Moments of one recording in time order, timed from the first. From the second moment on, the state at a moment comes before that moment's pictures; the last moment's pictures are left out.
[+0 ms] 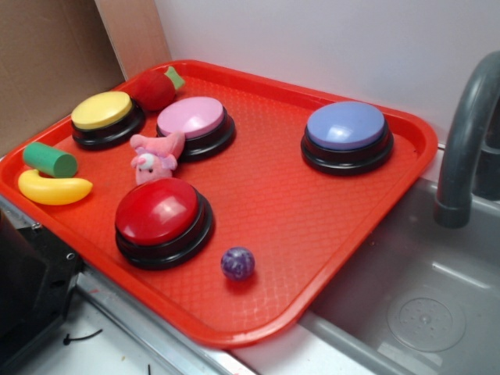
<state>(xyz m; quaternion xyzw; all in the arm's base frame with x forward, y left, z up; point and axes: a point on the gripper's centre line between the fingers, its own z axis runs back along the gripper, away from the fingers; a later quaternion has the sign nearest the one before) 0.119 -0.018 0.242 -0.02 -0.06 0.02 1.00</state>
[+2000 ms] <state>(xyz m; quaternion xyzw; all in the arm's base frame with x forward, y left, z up) 0.141 -0.047 0.119 0.01 -0.02 -0.10 0.99</state>
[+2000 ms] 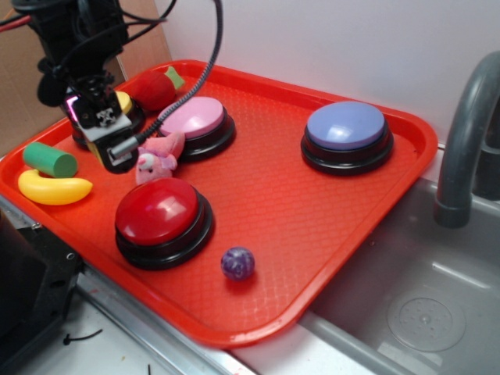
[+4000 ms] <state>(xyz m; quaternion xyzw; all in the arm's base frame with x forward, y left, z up) 0.150 -0.048 0.081 0.03 0.01 -0.10 0.99</state>
